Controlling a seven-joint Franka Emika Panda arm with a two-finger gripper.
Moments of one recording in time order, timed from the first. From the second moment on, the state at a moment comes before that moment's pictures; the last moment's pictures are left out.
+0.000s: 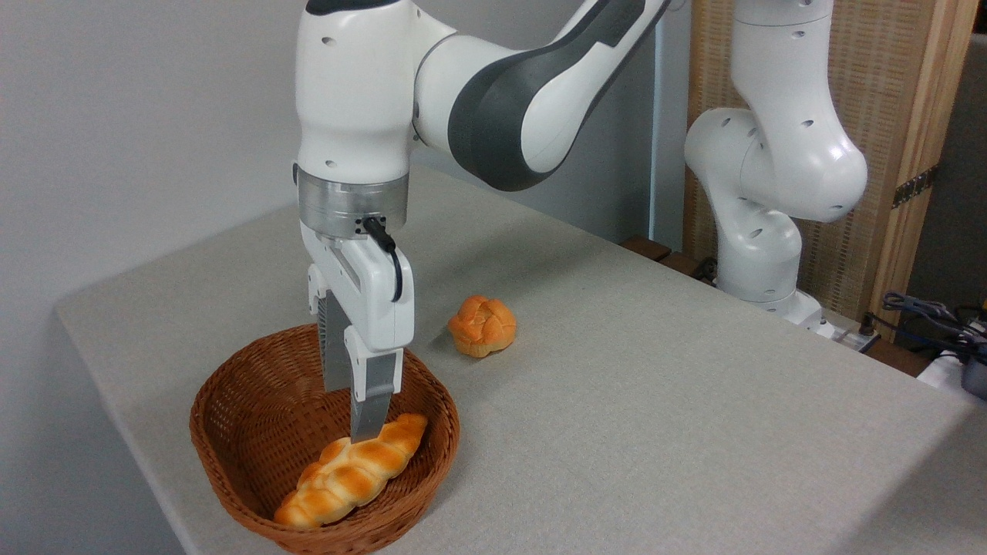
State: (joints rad) arm -0.10 0.04 0.08 -1.92 -0.11 2.20 1.01
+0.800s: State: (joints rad) arm -0.09 0.01 0.08 -1.58 -0.11 1.61 0.70
